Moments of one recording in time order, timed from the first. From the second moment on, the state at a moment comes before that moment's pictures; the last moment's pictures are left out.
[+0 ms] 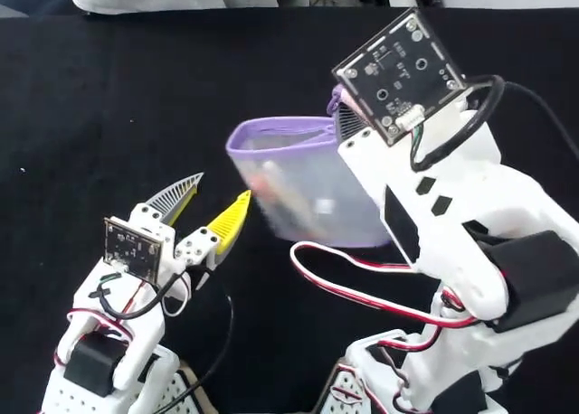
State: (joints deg) left arm 17.7 -101.2 71.9 45.2 -3.2; right arm -14.9 -25.3 -40.3 99.5 28.0
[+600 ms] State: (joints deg) left arm 34.4 -101.2 71.9 45.2 -7.5; right arm -17.1 -25.3 -36.1 99.5 29.7
